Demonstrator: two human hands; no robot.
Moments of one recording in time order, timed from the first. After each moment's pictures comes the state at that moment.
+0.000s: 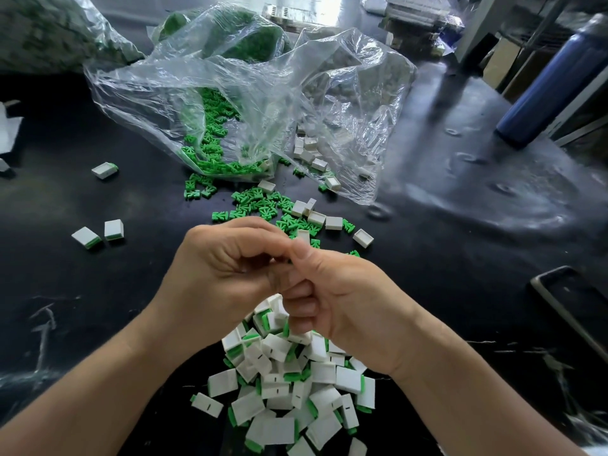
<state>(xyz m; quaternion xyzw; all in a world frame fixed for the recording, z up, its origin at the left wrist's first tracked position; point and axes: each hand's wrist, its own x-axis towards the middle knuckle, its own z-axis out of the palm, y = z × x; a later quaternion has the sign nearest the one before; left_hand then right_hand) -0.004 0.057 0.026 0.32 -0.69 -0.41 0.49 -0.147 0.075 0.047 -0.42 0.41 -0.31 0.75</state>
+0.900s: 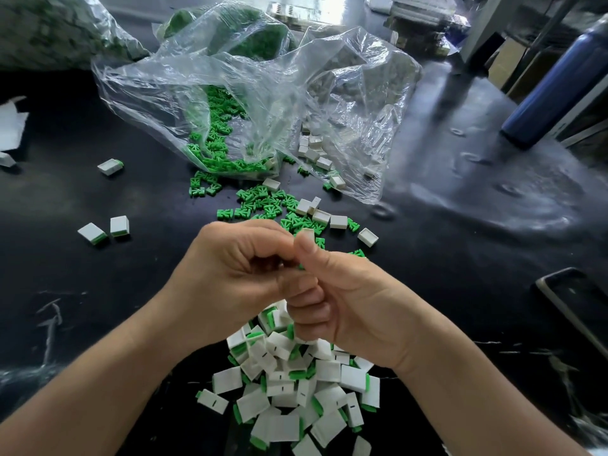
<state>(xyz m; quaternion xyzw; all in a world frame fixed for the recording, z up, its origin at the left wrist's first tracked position) -0.001 0.056 0.028 0.31 -0.71 -0.44 0.45 -0.151 0.069 0.041 -0.37 0.36 -0.28 0.81</state>
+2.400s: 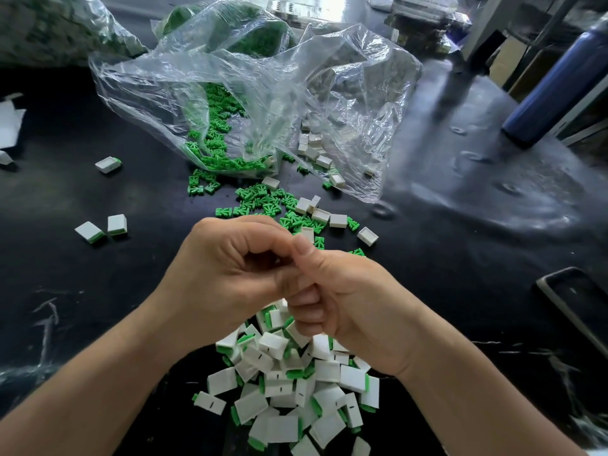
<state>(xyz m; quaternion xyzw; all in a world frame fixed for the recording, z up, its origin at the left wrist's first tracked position) -0.001 0.058 0.034 0.33 -0.71 -0.42 0.46 -0.147 0.075 0.044 -0.42 0.41 -0.30 0.75</state>
